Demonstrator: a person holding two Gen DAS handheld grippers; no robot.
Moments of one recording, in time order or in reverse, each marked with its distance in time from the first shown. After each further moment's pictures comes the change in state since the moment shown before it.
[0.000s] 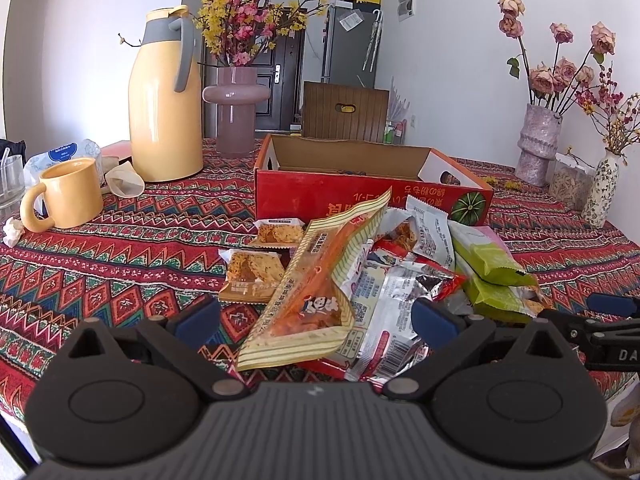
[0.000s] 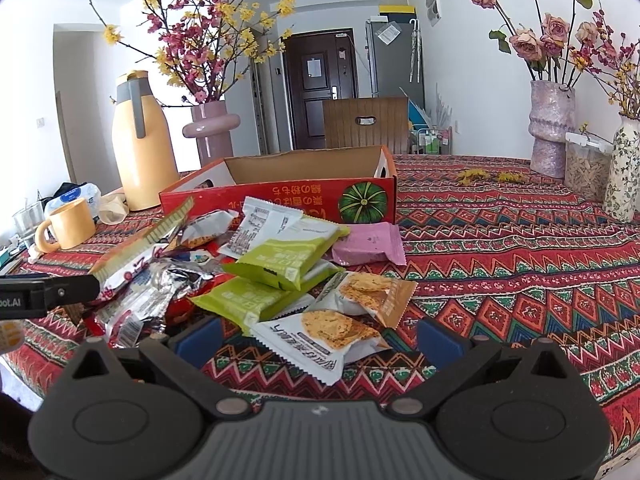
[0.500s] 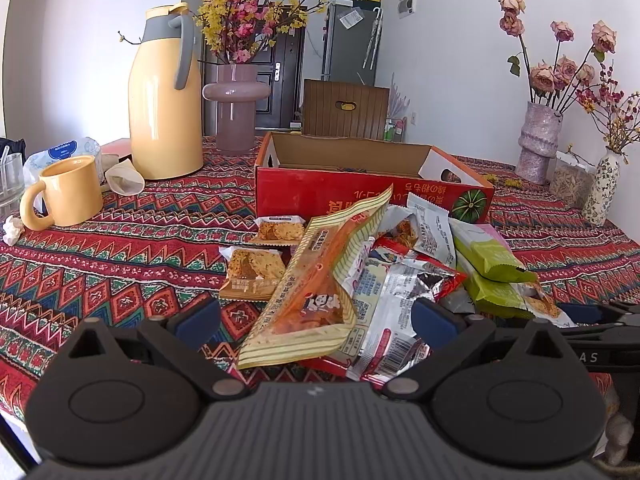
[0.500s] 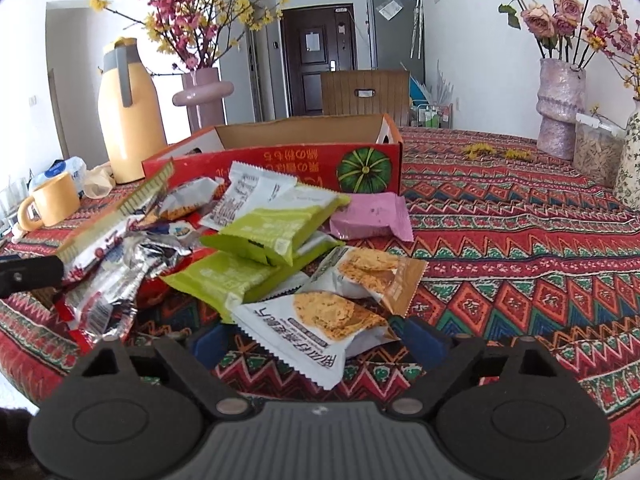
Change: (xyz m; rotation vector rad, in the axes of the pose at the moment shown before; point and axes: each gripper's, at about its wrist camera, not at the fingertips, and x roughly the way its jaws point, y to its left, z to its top) left arm 0.002 0.000 0.000 -0.003 0.010 0.000; right arm 0.037 0.001 -0.003 -0.014 0.086 -0.003
